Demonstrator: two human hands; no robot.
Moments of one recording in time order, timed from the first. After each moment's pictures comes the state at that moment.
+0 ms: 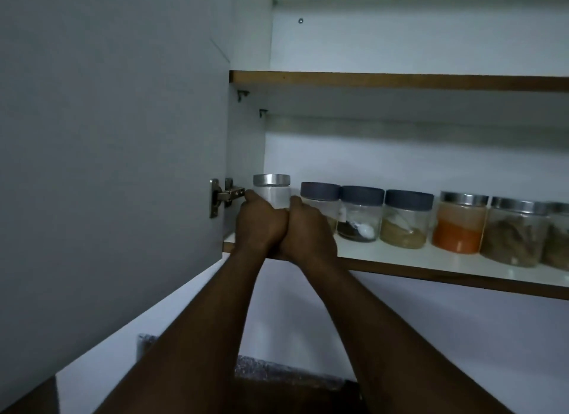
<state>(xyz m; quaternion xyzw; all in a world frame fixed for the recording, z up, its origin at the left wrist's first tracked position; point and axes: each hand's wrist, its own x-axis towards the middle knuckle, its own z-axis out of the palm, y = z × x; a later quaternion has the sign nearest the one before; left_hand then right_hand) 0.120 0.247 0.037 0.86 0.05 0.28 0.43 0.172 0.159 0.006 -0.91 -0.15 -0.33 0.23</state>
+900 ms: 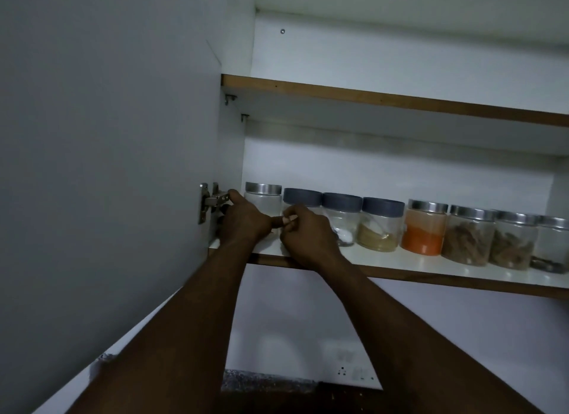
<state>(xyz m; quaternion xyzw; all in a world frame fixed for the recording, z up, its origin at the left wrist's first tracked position) 0.202 0.265 0.027 0.85 0.05 0.25 0.46 0.173 0.129 0.012 -0.88 -0.12 -0.33 0.31</state>
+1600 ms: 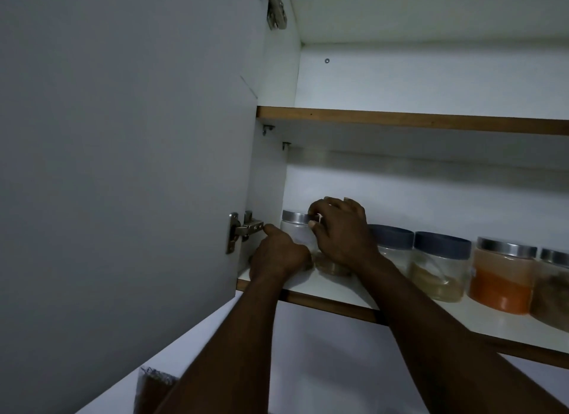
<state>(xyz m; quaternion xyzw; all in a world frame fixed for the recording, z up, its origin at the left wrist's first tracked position) 0.220 0.266 0.021 0.86 0.06 0.24 0.45 0.241 0.119 0.063 -0.84 -0.30 -0.42 0.14</state>
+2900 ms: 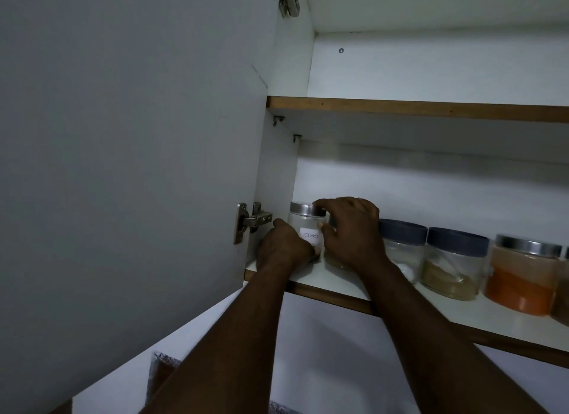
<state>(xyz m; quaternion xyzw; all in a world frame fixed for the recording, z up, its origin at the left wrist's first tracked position) 0.212 0.265 0.025 0.87 0.10 0.24 0.43 0.243 0.121 0.049 -0.83 -0.28 -0.46 0.14</state>
